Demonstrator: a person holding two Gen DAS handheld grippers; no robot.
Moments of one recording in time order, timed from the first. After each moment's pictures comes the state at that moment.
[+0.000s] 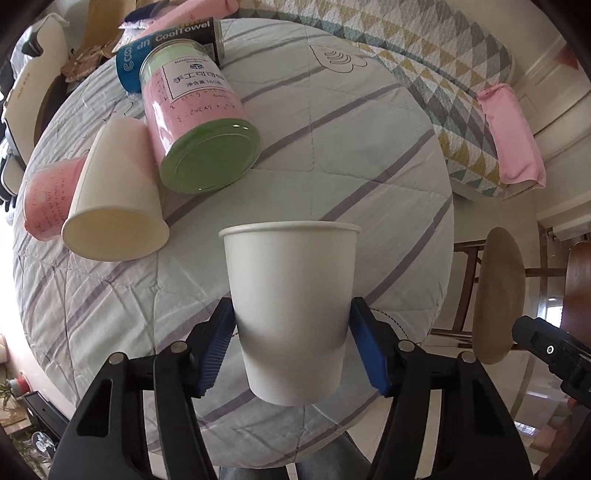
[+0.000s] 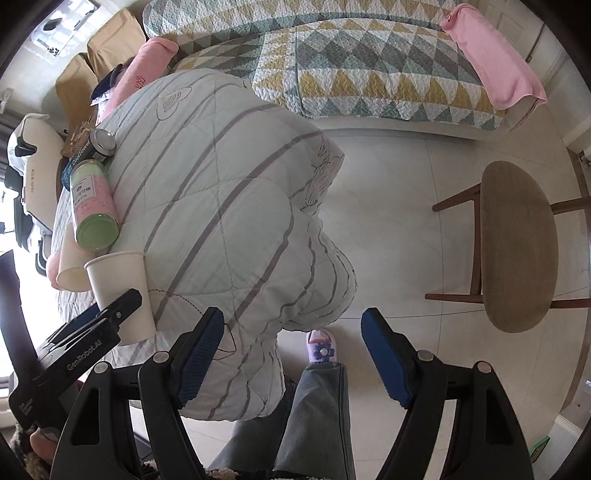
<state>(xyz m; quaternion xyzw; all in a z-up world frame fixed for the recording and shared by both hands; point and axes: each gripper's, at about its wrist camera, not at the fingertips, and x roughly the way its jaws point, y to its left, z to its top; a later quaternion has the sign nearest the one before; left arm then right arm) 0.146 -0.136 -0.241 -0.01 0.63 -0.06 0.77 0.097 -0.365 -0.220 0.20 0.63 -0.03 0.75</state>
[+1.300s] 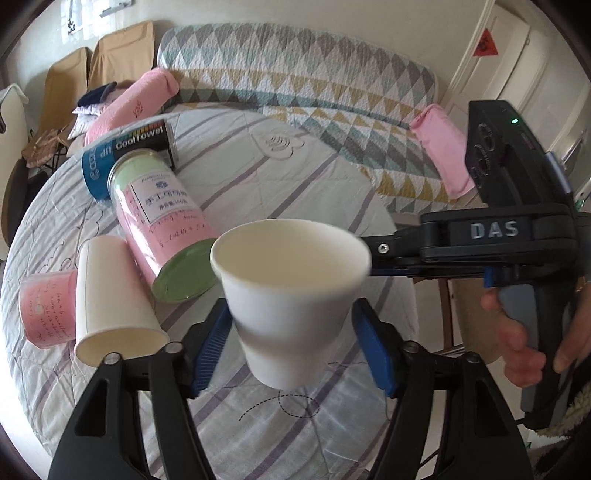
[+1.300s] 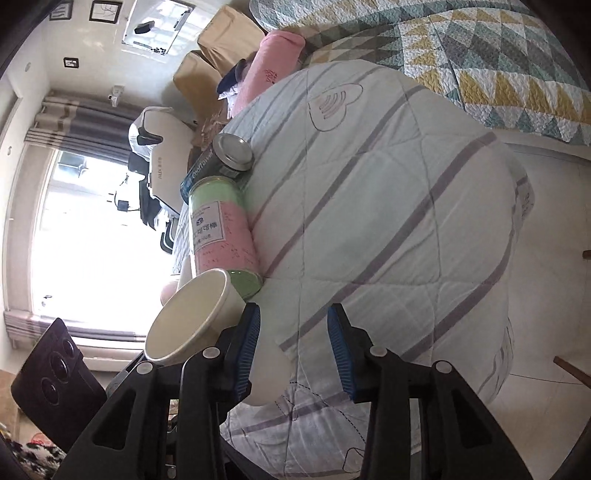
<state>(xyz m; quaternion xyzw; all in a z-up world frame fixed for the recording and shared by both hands) 0.156 -0.128 -0.215 0.02 0.51 -0.18 0.84 0.201 -0.303 -0.259 0.32 0.55 0.23 0.73</state>
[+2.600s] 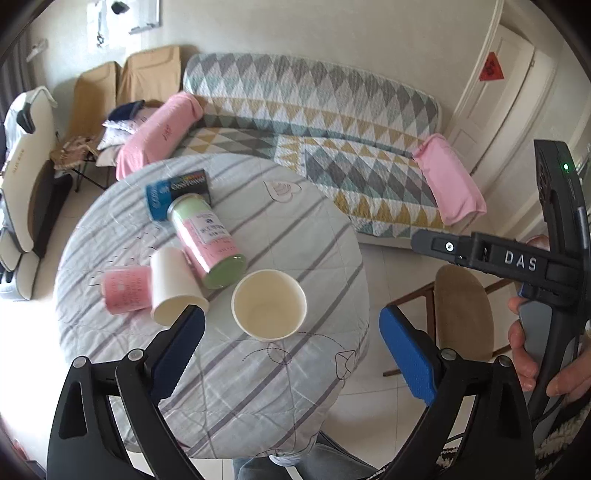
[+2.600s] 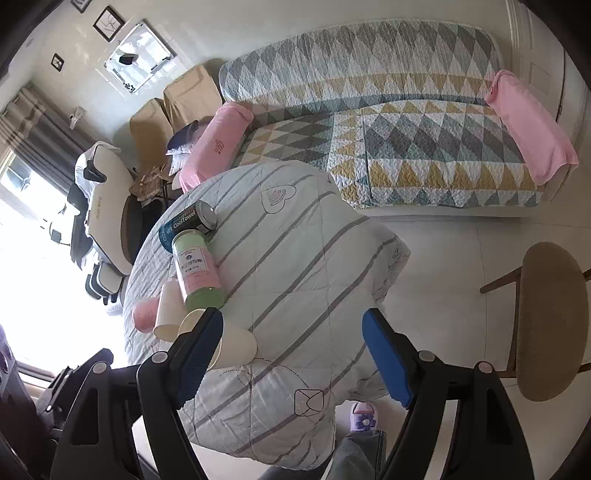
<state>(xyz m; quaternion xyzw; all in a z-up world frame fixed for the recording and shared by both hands) 0.084 -0.114 -0.092 0.00 0.47 -0.14 0.87 0.111 -0.337 -0.123 0.21 0.49 0.05 0.85</state>
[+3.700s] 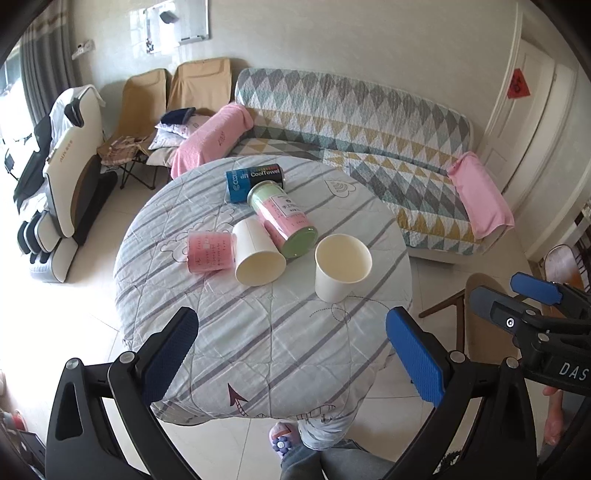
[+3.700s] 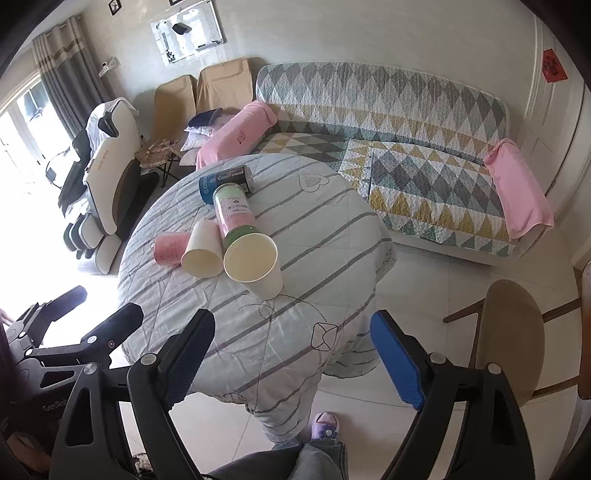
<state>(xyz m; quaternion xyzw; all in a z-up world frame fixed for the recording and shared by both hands) 0.013 -0.043 -0.087 0.01 0.44 -0.07 0.89 0.006 -0.239 -0.080 0.08 0.46 0.04 0.88</state>
